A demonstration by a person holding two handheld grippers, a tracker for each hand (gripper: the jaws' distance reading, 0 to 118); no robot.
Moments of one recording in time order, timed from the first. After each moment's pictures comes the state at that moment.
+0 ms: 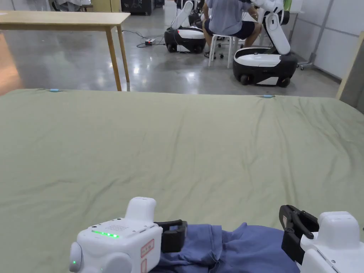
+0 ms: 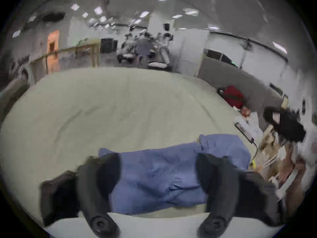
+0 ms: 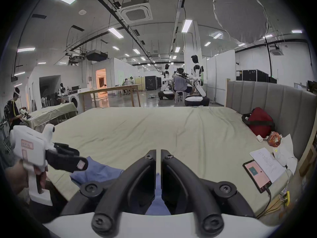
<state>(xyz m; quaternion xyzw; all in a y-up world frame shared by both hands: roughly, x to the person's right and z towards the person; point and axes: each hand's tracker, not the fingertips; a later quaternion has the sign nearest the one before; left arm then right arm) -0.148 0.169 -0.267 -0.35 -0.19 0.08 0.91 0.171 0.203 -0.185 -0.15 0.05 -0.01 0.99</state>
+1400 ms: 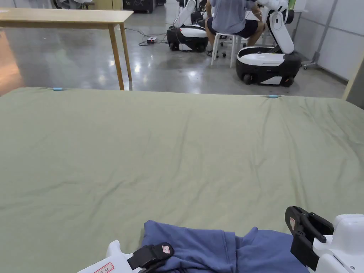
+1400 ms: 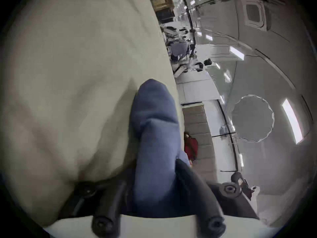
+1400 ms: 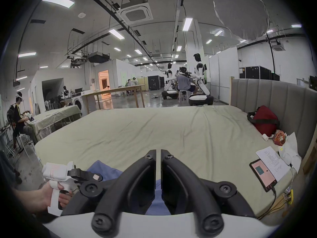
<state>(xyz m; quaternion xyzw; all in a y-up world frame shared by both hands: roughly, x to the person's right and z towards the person) -0.229 0.046 -0.281 -0.36 -0.22 0.55 0.72 0.156 0.215 -0.188 -0.15 0.07 -0.02 0.99</state>
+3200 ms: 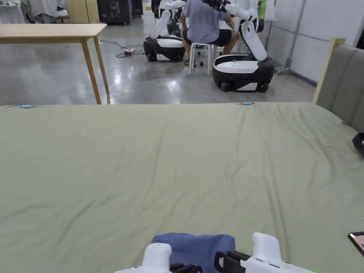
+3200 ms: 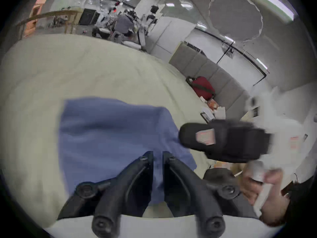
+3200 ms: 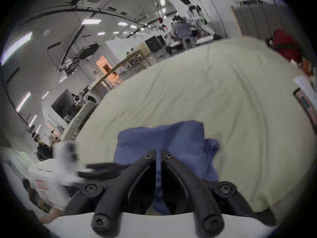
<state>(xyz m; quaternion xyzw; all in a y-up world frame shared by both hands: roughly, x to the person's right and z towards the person) -0.112 0.135 -0.261 -0.37 -0.33 0.16 0.85 0.155 0.132 -0.264 -0.39 0.15 -0.22 0.88</state>
